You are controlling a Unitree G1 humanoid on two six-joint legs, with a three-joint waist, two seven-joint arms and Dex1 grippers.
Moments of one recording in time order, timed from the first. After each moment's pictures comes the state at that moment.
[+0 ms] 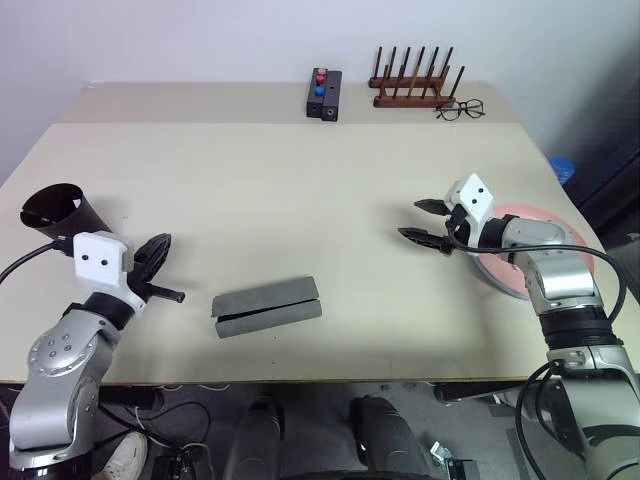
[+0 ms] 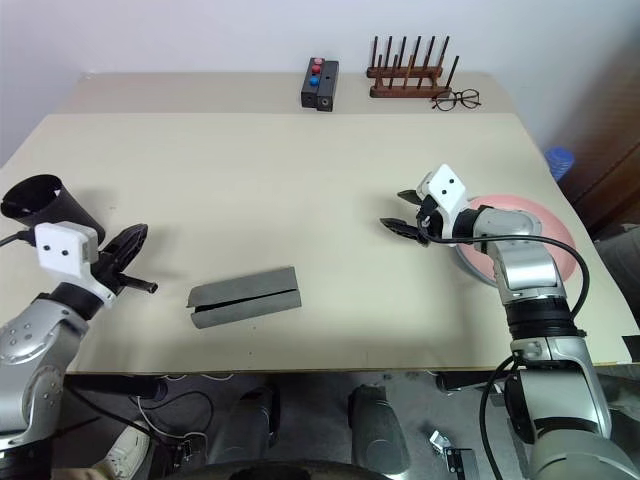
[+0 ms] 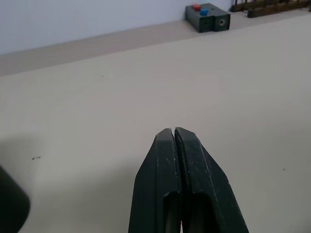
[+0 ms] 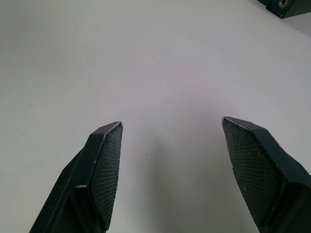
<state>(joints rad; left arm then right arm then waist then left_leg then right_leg) 0.07 0.50 0.38 -0.45 -0.39 0.40 -0.37 -0.59 -0.64 0.00 0.32 0.18 0.21 0.98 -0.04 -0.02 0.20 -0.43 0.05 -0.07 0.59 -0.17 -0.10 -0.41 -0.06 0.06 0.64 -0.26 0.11</state>
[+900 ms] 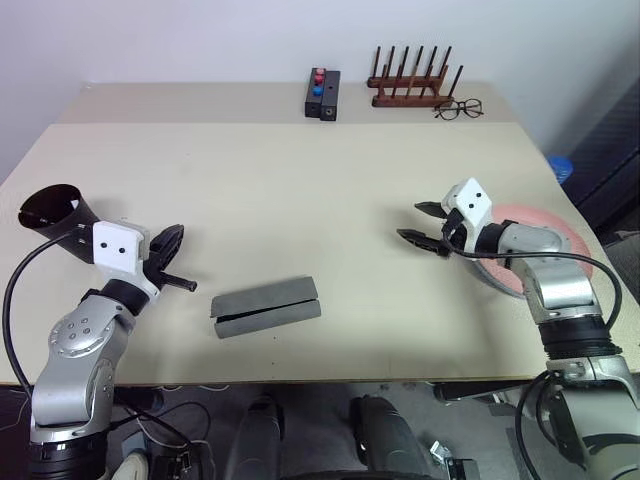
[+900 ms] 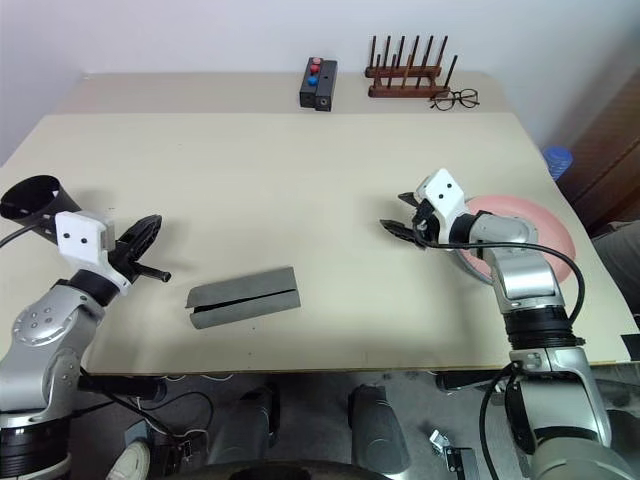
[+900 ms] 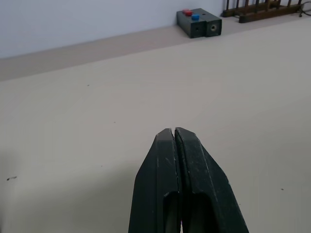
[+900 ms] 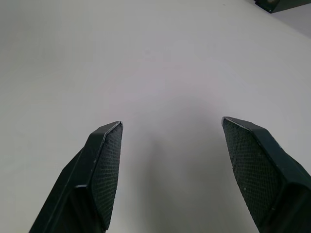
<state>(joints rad) 0.00 0.49 0.33 -0.38 -0.36 0.39 -0.37 -0.54 -0.61 0.00 0.24 0.18 0.26 0.90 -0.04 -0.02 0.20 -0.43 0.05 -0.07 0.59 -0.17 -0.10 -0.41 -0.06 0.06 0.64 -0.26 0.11</state>
